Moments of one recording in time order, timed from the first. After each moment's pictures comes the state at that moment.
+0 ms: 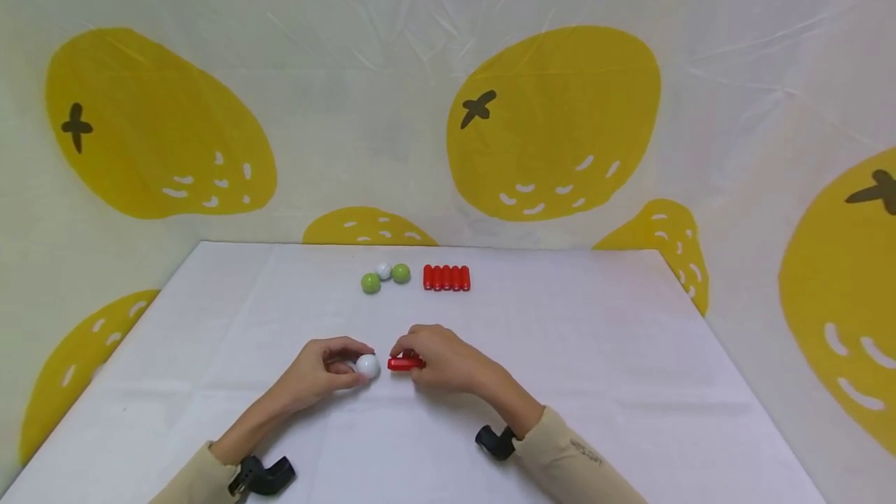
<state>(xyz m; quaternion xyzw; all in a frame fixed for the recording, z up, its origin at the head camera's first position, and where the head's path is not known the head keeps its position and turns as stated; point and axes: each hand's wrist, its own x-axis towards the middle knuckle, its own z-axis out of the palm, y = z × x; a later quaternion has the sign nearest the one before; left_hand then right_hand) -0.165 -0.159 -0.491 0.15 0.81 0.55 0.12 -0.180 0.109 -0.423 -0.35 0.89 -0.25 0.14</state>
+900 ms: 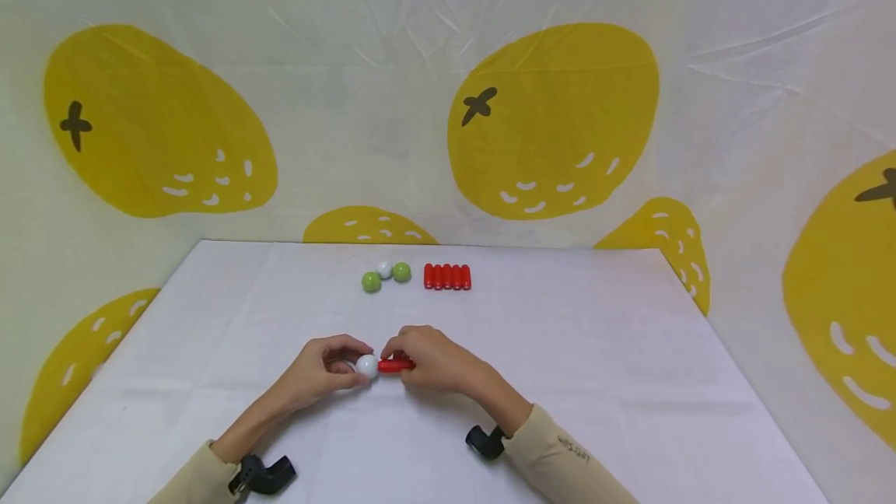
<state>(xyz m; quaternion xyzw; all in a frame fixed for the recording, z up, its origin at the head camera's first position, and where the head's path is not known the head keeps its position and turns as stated) -0.165 -0.160 -0.493 0.16 0.80 0.56 0.12 -0.179 0.094 -0.429 -0.36 0.89 -0.25 0.14</state>
